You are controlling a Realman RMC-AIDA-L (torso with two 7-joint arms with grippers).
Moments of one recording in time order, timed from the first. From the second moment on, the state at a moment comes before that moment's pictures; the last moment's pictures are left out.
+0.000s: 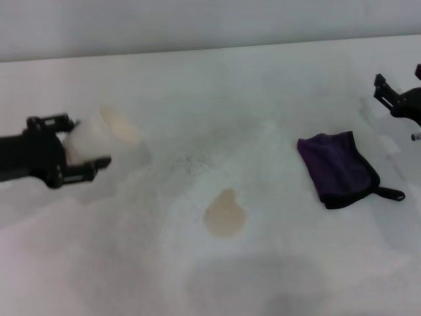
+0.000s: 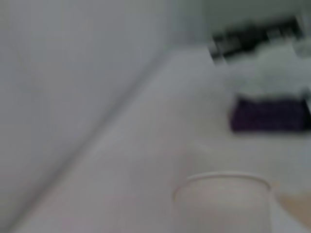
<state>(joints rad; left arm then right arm) -0.45 -2.07 0.87 0.86 1.98 1.41 -1.17 0.44 2.02 -0.80 -0.03 2.40 1.02 -2.83</state>
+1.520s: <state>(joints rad) -0.39 -2.09 0.79 0.02 1.19 1.35 -0.26 0.44 2.01 -0.97 -0.22 2.25 0.92 -2.82</state>
